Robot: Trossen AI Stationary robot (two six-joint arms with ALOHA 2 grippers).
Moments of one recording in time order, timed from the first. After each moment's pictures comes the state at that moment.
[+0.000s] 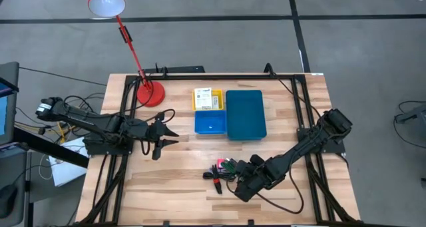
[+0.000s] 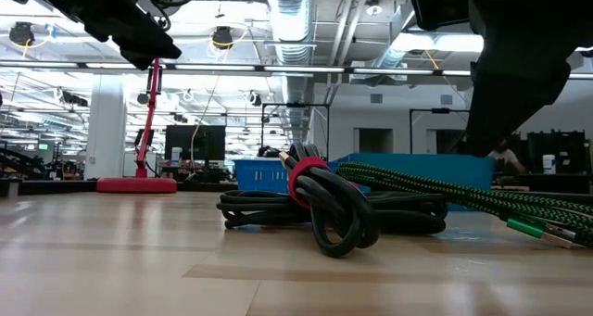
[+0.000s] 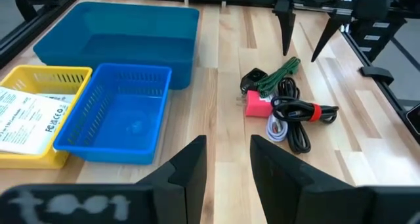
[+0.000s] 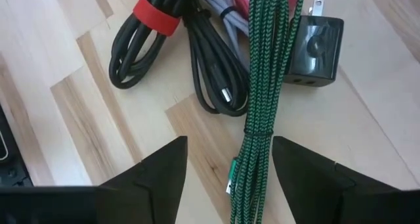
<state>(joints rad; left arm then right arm) -0.23 0.79 0.50 -0.17 -0.19 -0.18 0.61 1.80 1.19 -0.62 0.26 1.05</state>
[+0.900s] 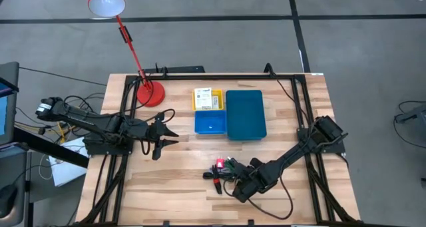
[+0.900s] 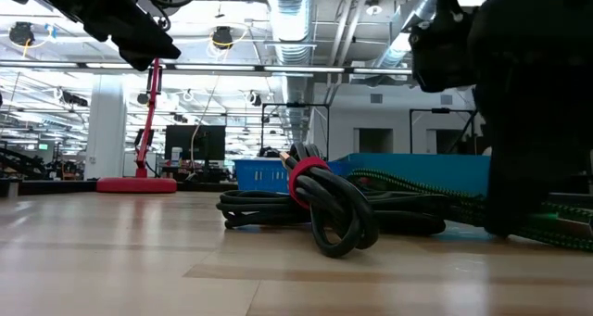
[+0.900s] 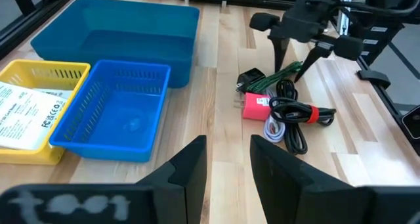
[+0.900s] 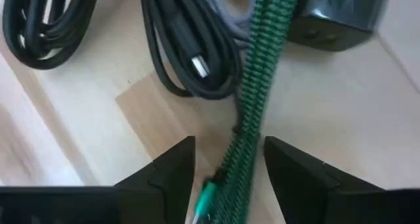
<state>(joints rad) -0.23 0.79 0.50 -0.17 -0.19 -0.21 0.61 1.95 1.19 -0.59 0.23 1.13</state>
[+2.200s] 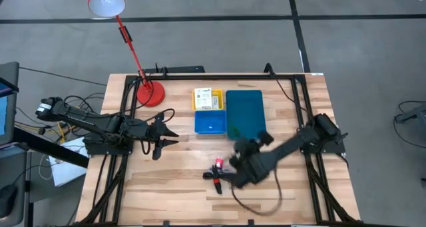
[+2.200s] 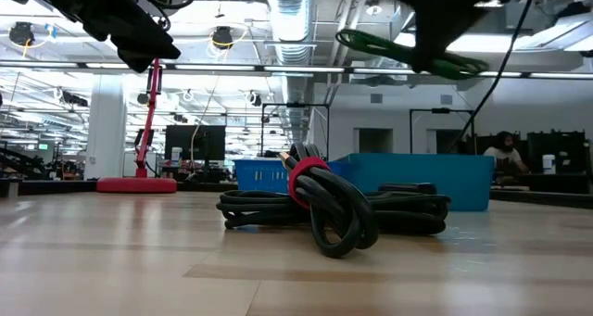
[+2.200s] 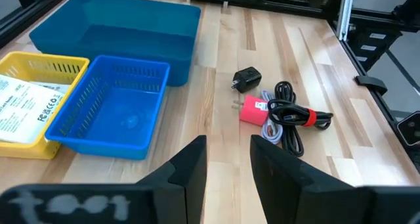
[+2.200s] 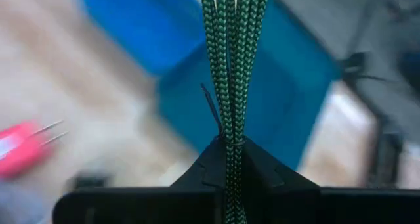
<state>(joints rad) -0.23 0.79 0.50 -0.17 -0.19 -0.25 0.50 1.96 1.65 -1.56 0.75 1.33</state>
